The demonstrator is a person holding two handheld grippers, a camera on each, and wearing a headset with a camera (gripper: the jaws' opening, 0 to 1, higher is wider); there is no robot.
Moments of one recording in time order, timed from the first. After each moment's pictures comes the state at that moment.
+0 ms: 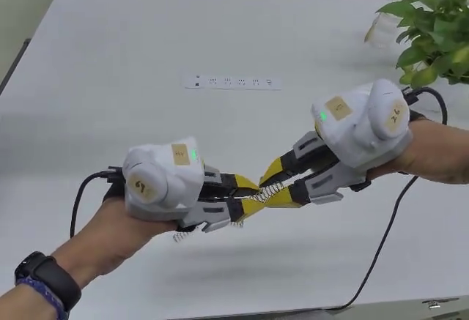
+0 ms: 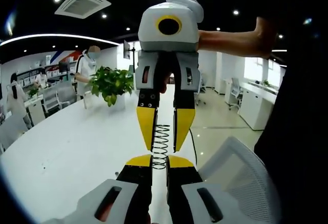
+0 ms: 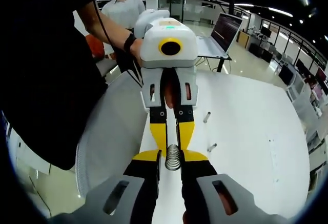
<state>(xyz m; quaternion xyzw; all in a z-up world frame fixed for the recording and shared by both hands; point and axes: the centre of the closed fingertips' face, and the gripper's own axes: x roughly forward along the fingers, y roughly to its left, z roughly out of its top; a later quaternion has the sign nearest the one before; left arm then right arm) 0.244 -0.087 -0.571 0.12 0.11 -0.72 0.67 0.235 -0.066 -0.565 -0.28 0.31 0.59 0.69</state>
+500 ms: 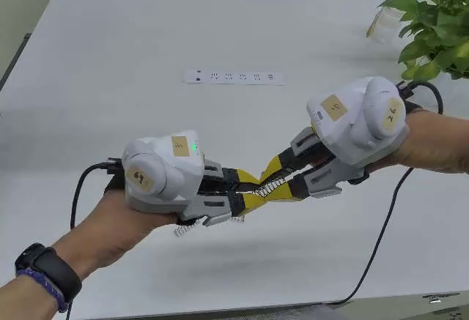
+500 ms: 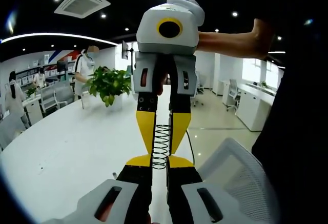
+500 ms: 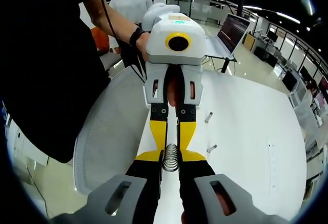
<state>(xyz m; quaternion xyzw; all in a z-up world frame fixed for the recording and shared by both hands) 0.241 -0.087 -0.570 0.12 0.12 -0.73 0.67 0.235 -0.066 -0.568 -0.29 0.30 0.61 0.68</state>
